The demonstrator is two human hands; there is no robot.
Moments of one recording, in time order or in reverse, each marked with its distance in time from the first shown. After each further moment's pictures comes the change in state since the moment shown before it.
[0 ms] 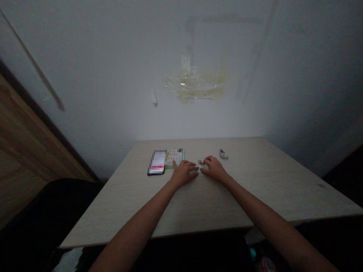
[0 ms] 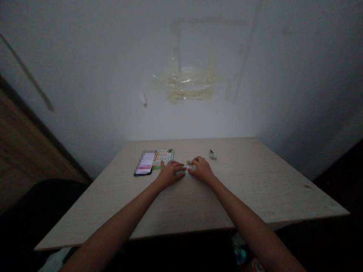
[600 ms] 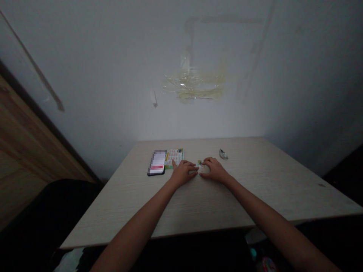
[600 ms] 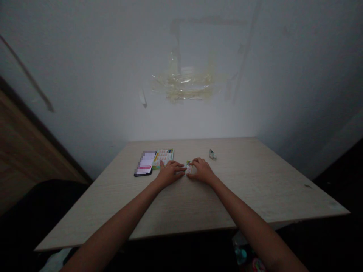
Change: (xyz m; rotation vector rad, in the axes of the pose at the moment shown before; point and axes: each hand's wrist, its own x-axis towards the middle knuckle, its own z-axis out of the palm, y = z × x) left_hand 0.003 -0.005 0.000 0.004 -0.020 0.012; right_hand -0.008 0.003 -0.002 0.054 -0.025 -0.072
